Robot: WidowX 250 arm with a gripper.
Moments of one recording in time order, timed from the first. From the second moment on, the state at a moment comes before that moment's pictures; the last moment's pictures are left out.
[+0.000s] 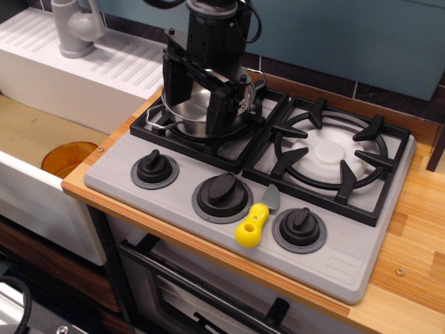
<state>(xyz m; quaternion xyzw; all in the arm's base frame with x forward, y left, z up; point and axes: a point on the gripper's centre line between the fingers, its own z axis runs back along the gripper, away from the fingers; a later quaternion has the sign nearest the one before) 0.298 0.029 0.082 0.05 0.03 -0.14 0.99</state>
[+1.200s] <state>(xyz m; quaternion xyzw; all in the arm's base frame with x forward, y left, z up) 0.367 0.039 0.034 0.04 -0.02 -0.22 0.97</state>
